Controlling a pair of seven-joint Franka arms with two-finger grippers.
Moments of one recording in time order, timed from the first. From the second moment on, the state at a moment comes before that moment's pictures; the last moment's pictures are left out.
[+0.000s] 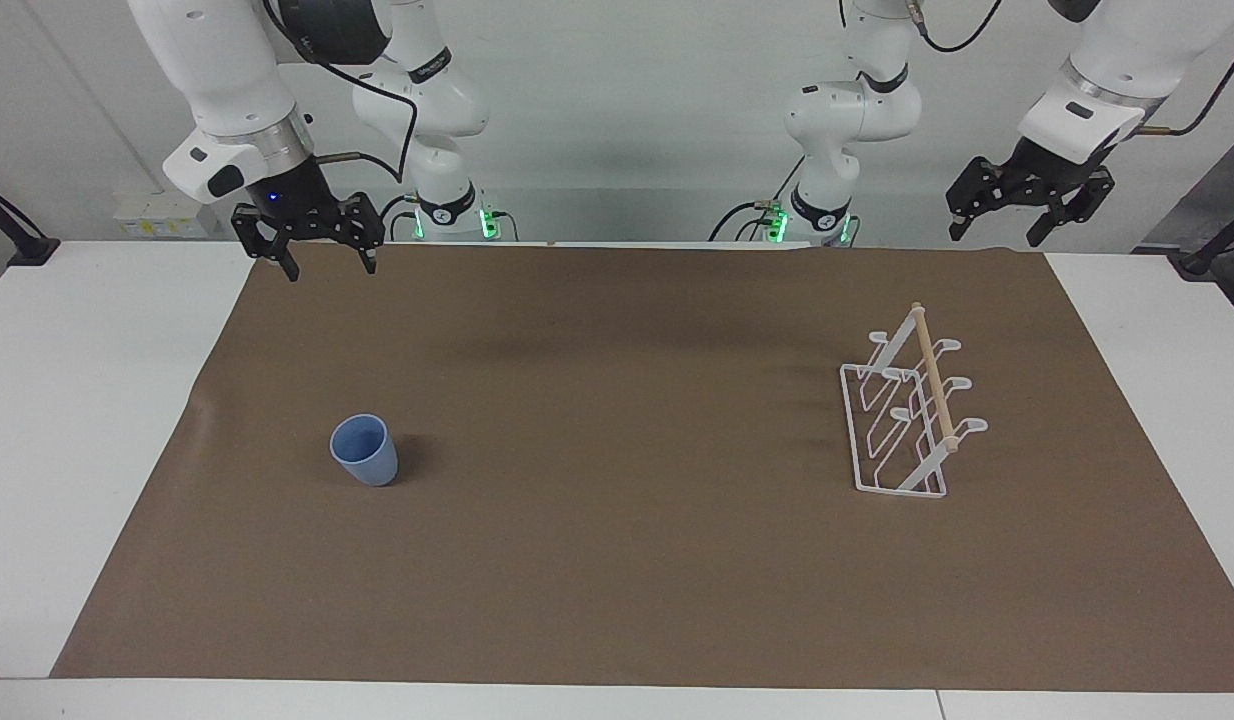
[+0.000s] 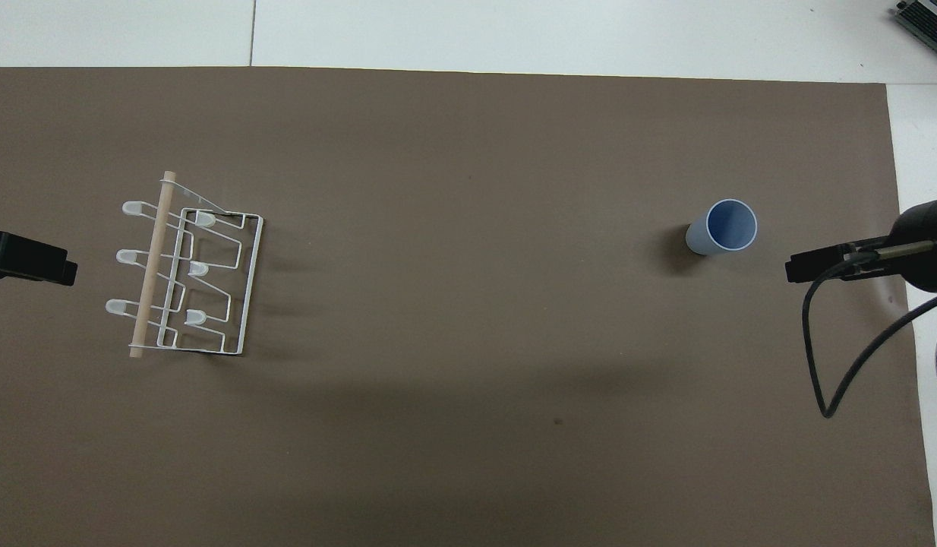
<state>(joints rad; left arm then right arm) 0.00 -0.05 -0.07 -1.51 -0.02 1.42 0.07 -0.13 -0.09 0.13 -1.72 0.04 1.66 -0.10</state>
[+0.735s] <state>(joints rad) 0.00 -0.05 -0.06 -1.51 -0.02 1.42 0.07 -0.12 -0.08 0.14 -1.78 0.05 2.01 -0.10</state>
